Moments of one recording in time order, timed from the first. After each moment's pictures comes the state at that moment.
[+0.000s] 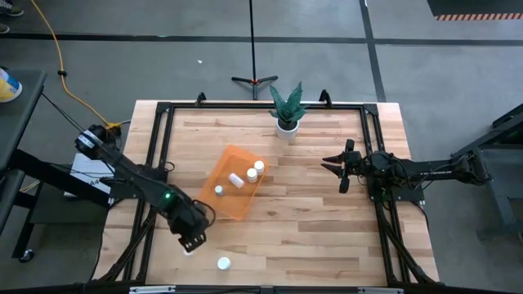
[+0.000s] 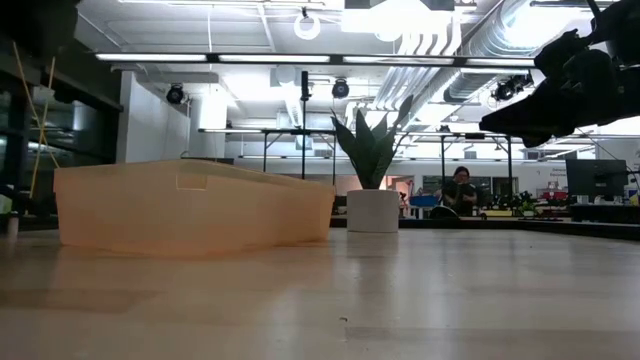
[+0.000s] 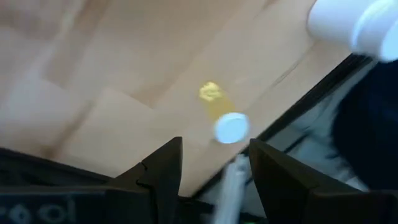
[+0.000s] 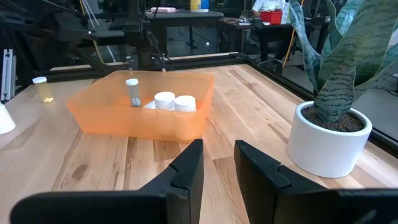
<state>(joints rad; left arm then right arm) -0.64 1.38 0.96 -0.88 0.33 -1.38 -0.04 0.33 0.01 0.18 0.19 0.07</state>
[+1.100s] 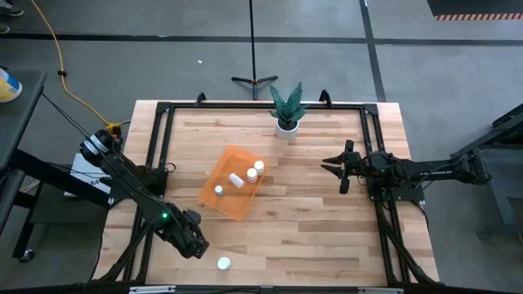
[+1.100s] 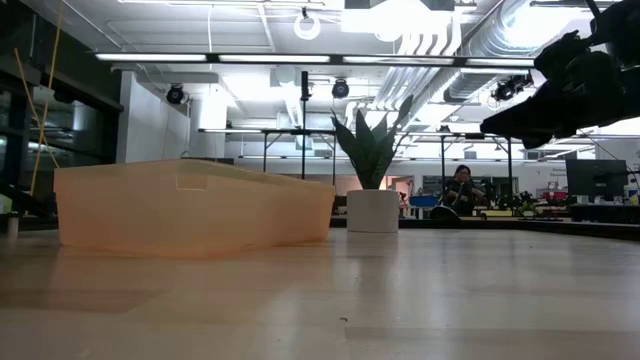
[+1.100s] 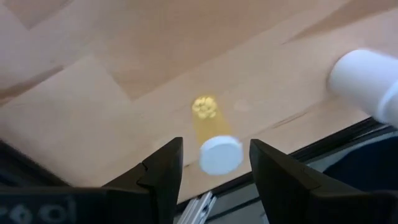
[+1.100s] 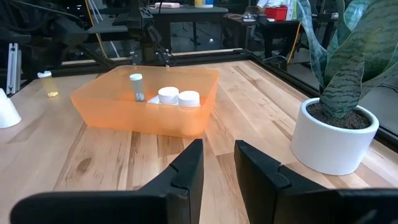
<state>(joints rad) -0.79 1.48 0.96 -0.76 0.16 -1.89 -0.04 0.33 0.01 0.17 0.17 0.07</state>
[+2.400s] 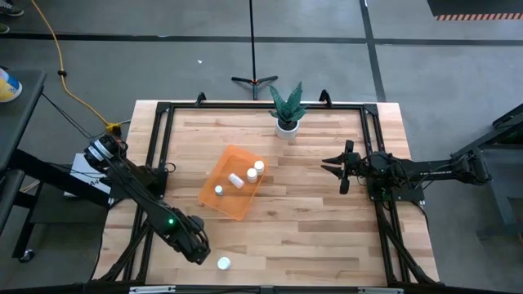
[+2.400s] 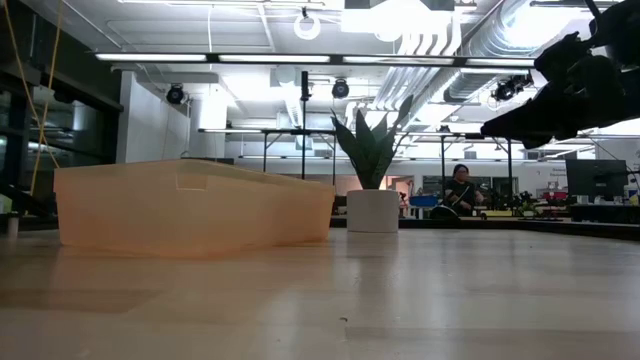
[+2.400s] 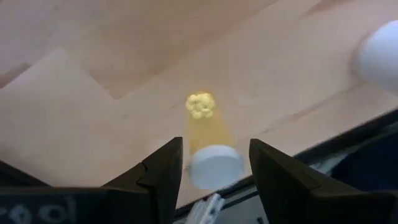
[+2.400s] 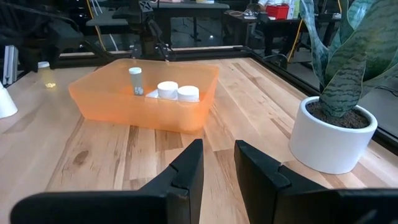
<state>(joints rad) -0.79 1.57 0.96 -0.69 0.22 -1.83 -0.04 0.33 0.01 0.15 0.17 0.04</state>
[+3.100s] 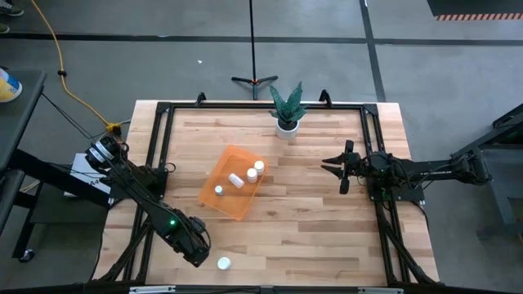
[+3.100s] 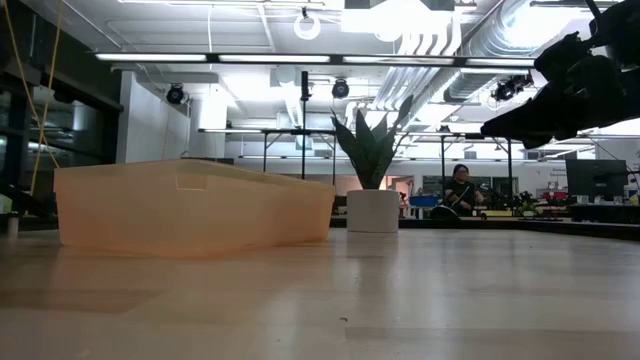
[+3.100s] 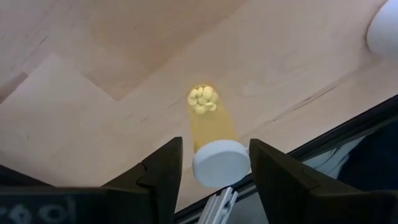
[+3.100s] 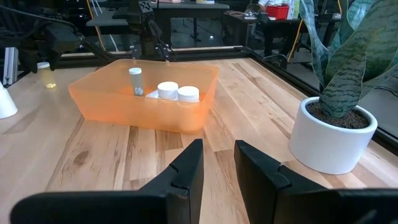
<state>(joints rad) -0.79 1.58 0.96 -0.69 0.26 -1.73 -0.04 0.33 0.01 0.15 0.17 0.04</state>
